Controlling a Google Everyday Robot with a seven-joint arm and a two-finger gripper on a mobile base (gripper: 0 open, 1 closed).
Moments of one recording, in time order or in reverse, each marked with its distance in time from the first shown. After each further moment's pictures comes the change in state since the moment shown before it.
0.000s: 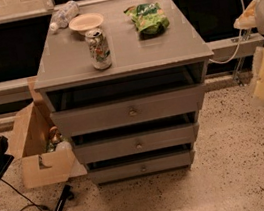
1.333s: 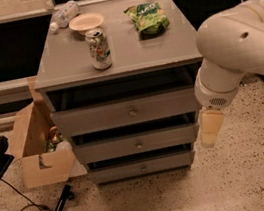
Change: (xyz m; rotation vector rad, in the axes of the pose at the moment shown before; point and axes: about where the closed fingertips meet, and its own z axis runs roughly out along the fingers) arm -0.006 0.004 0.200 -0.051 0.126 -0.033
